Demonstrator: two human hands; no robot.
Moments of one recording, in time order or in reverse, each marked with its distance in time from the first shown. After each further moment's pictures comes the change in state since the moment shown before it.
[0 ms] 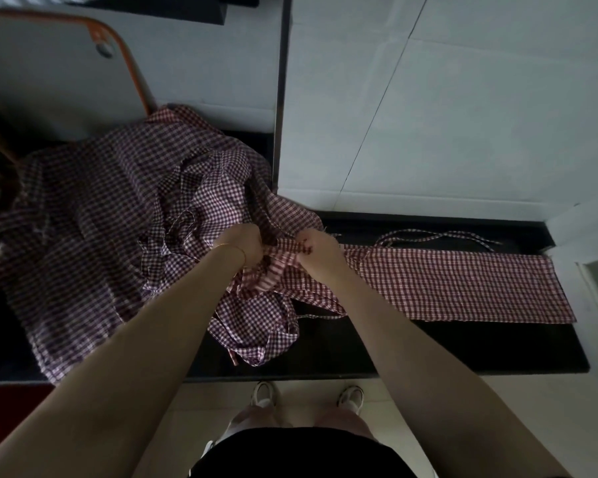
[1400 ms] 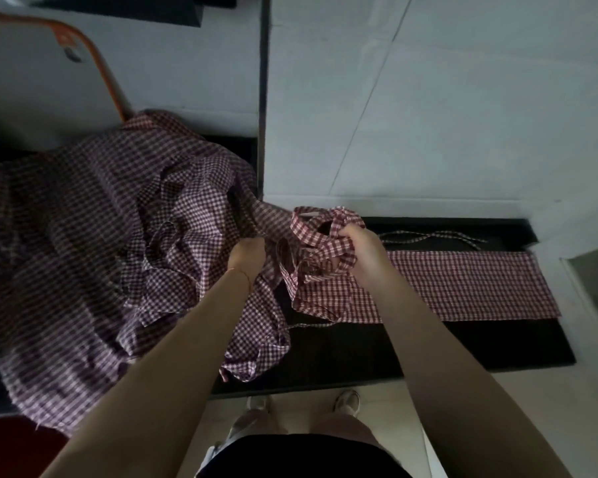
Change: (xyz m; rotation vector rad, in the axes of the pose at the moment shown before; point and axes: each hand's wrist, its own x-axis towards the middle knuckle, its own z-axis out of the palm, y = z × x) left_hand 0.036 0.010 0.047 -0.931 0.067 -0.253; right_hand -0.005 0.019 -0.061 1.154 0.114 0.548
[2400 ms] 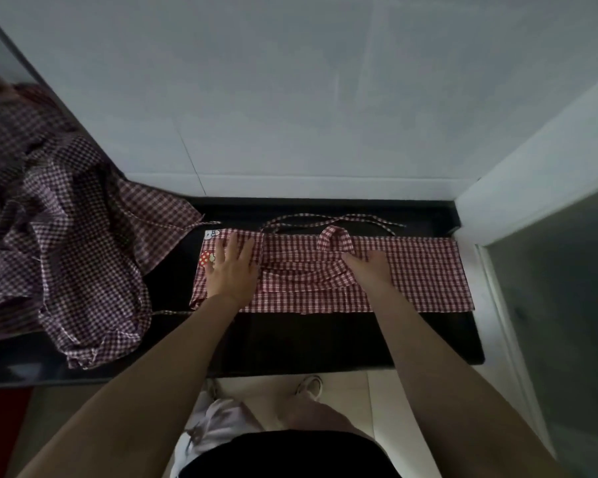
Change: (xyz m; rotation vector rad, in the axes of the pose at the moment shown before) left_hand -0.063 0.033 0.252 0.879 0.122 0.256; right_hand 0.060 0.001 -0.298 -0.486 0.321 0.123
